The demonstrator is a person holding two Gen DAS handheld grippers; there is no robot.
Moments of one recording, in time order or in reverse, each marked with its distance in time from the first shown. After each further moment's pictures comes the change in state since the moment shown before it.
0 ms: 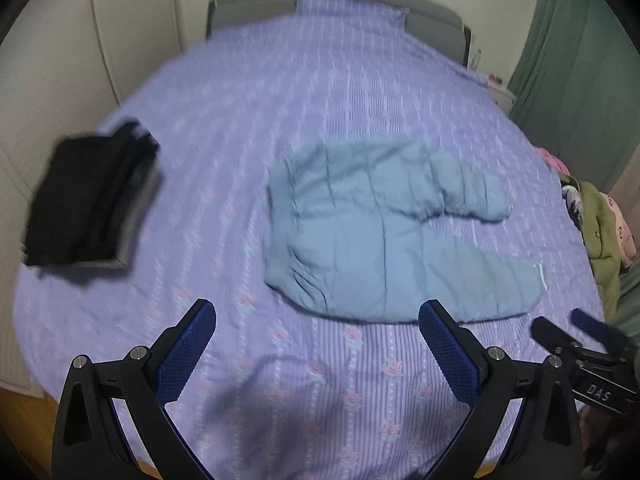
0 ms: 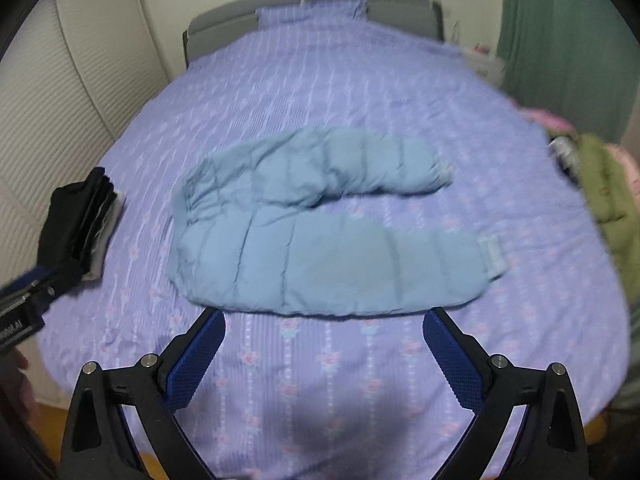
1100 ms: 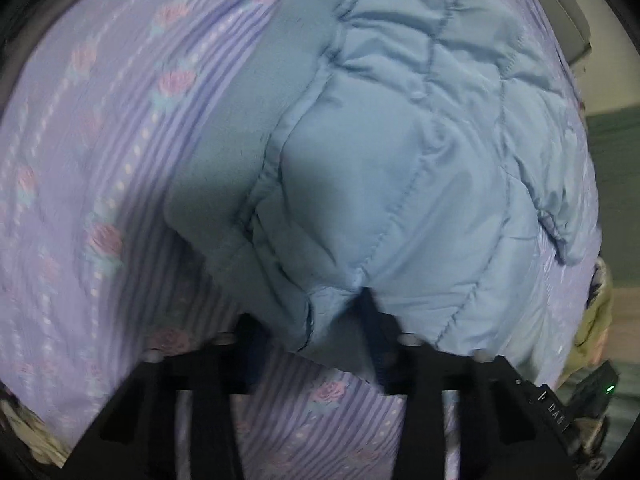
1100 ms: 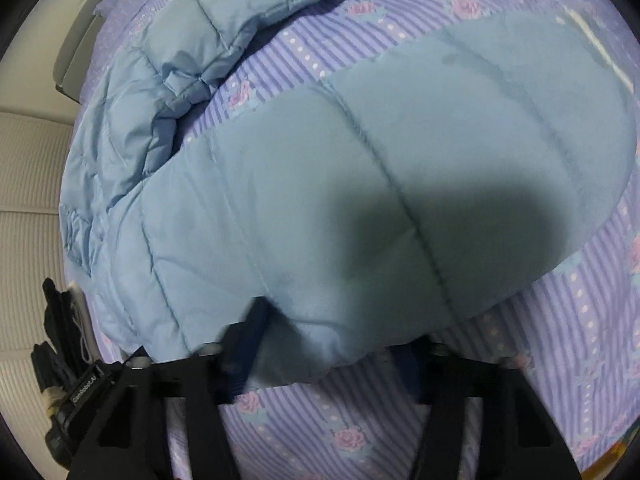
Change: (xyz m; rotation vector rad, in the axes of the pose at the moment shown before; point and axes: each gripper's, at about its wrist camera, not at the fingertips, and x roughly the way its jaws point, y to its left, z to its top) left arm 0.216 0.024 -0.008 -0.409 0.439 -0.085; right arm 0.190 -0.094 -0.003 0.536 0.337 0.111
